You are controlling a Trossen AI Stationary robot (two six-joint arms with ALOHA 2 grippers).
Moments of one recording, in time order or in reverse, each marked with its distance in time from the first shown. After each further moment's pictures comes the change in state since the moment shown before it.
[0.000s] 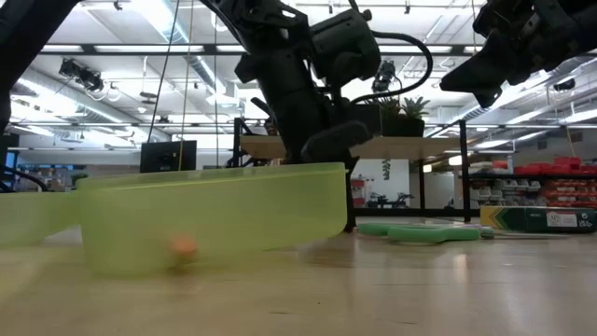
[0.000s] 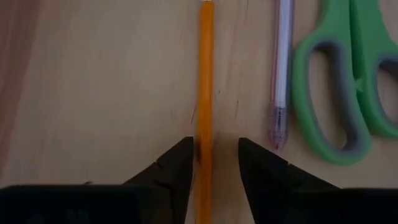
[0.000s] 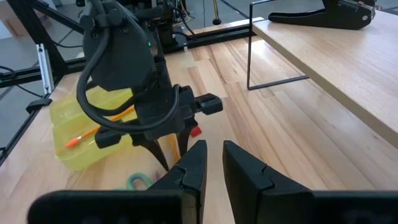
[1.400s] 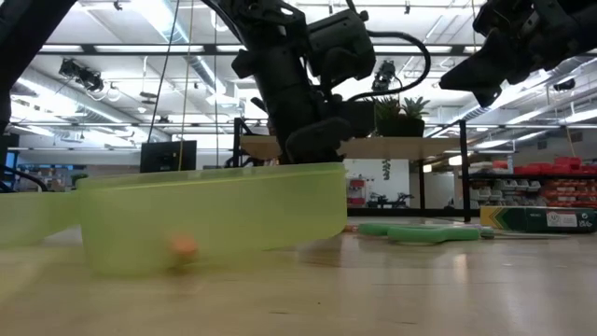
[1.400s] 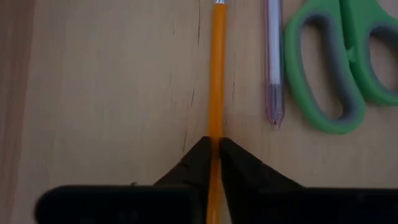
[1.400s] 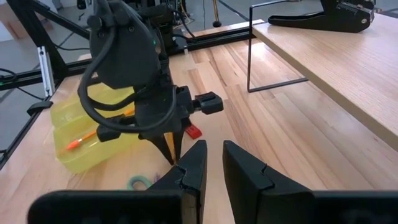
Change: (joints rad) left arm 0.006 -0.031 -0.005 -0.062 0.032 0.094; right arm 0.000 0.000 0.000 0.009 0.000 0.001
